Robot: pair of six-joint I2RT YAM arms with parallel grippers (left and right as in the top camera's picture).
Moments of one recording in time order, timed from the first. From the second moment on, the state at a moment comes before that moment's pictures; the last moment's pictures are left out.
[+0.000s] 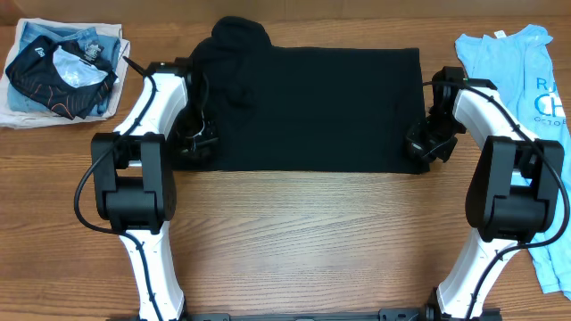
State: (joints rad) left arm -0.05 2.25 1.73 -1.25 0.07 -0.36; right arm -0.10 2.12 1.50 -1.04 -0.11 0.46
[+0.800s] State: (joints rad) left arm -0.03 2.25 1.66 -1.34 -0.08 -0.43; right arm -0.10 2.12 1.49 -1.24 0.18 0.63
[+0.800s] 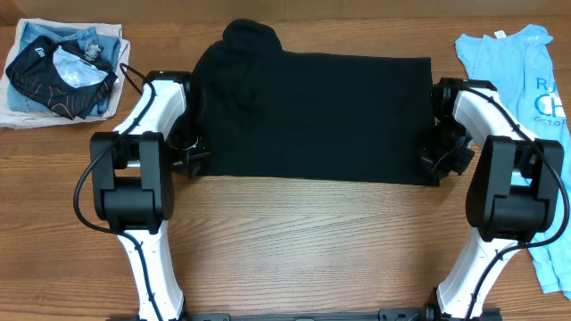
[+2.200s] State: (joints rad) left arm -0.11 2.29 1.81 -1.13 0.03 -0.33; right arm -0.10 1.96 1.23 -0.82 -0.26 0.50
